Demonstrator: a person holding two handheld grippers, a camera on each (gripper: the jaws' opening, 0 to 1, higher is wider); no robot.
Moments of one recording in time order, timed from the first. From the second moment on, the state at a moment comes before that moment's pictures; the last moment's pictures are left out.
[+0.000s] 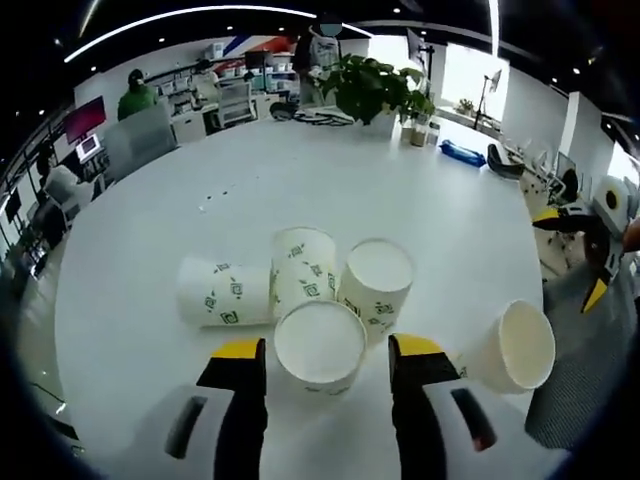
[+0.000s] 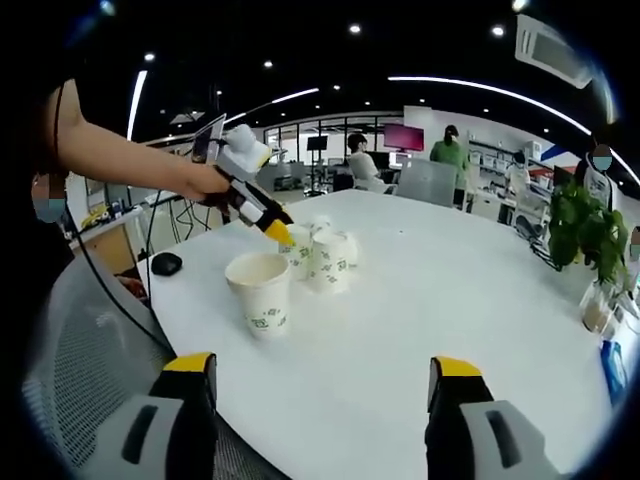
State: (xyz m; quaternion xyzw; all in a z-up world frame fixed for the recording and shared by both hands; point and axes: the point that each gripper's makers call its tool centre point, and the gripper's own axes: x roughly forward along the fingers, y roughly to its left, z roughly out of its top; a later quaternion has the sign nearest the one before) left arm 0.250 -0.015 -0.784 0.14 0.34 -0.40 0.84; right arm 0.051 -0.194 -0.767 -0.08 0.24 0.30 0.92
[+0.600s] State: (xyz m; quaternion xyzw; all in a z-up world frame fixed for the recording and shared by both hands) left arm 0.259 -0.021 -0.796 0.13 0.36 -0.39 0.84; right arm 0.051 -0.195 -0.770 -0.08 0.24 0.30 0.92
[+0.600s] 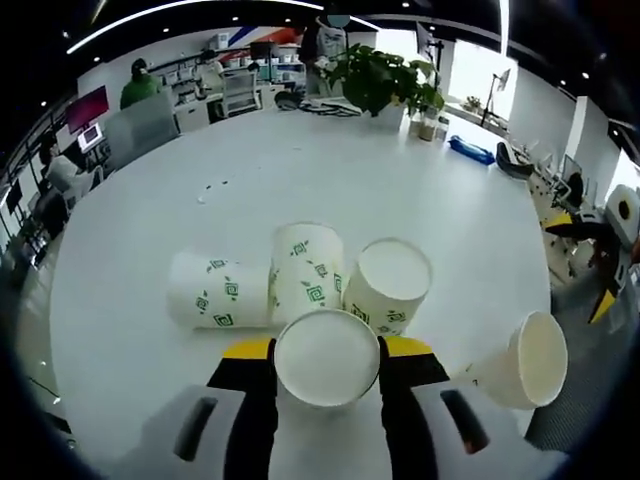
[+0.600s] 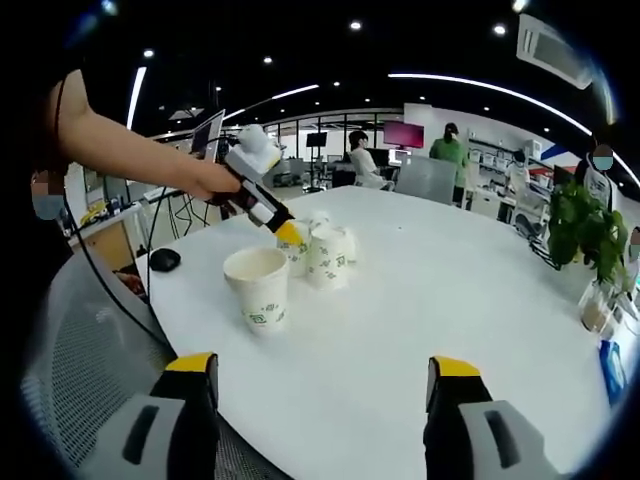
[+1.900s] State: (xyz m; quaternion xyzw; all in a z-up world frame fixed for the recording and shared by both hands) left arm 0.197 -0.002 -0.710 0.10 0.28 -0.38 0.87; right arm 0.050 -0.189 -0.762 -0.07 0.23 0.31 0.92
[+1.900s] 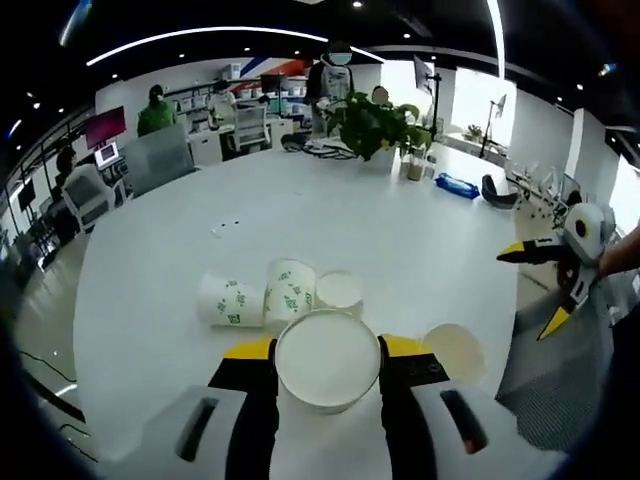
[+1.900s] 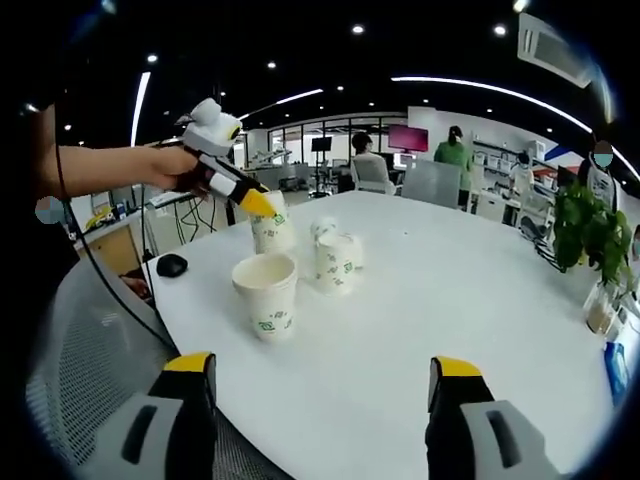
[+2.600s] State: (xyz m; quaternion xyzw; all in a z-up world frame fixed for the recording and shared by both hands) left arm 0.139 -0.023 -0.661 0.05 0.26 -0.42 0.87; right arm 0.063 -0.140 -0.710 -0.05 0.19 0.33 0.92
